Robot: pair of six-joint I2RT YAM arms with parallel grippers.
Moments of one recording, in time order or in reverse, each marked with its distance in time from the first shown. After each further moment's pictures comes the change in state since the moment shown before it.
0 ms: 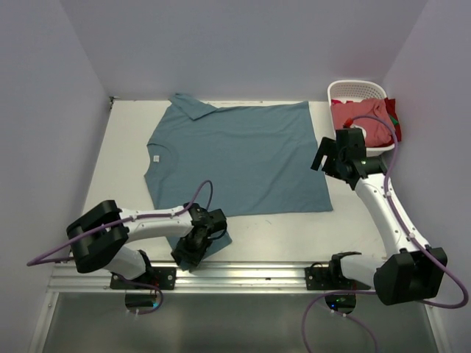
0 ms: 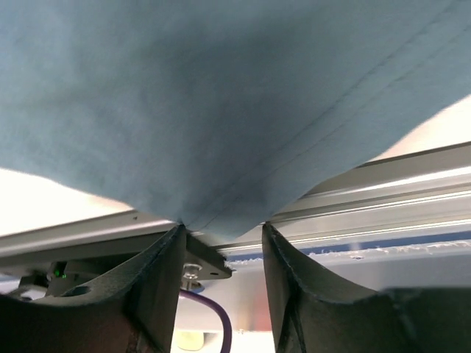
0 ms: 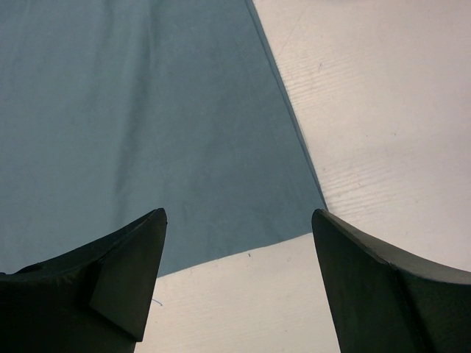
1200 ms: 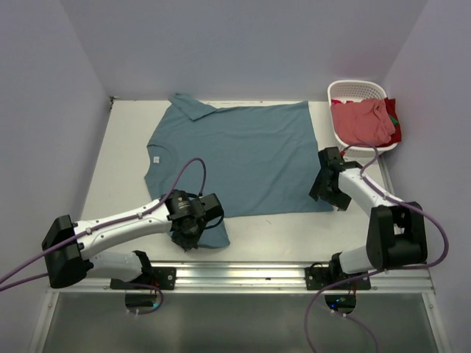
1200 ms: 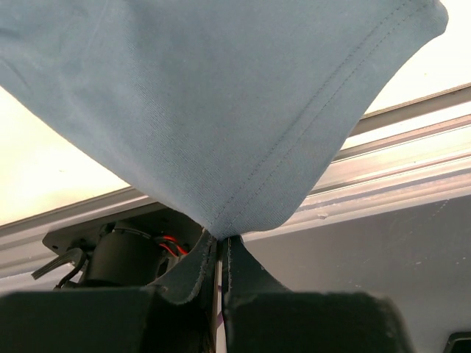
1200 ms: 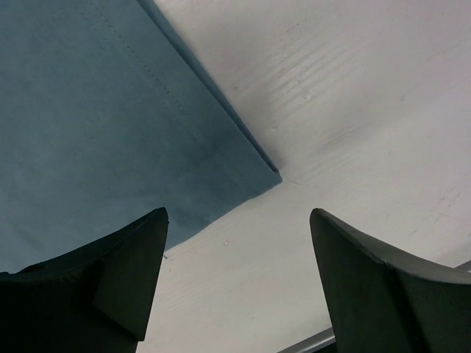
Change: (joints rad) left arm -0.004 -0.213 0.231 -0.219 -0.149 -0.055; right arm 0.000 0.216 -0.190 -0.055 0.145 0.187
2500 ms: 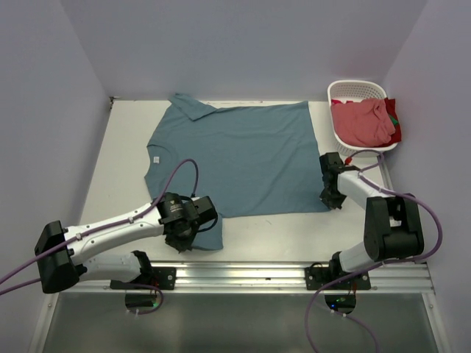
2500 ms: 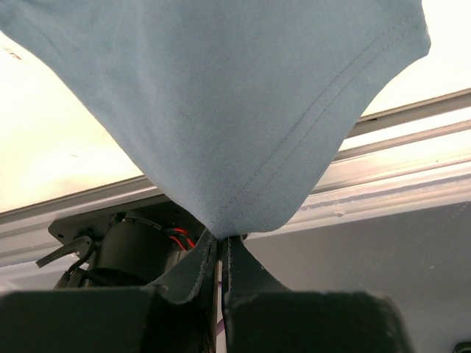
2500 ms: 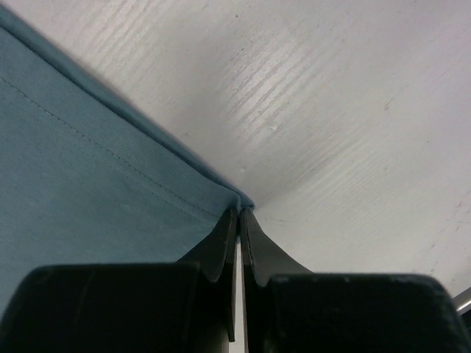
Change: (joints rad) left arm 0.000 -0.070 -0.039 -0.038 -0.026 -0.031; right arm -0.037 0.100 -0.081 0.127 0.084 0.129
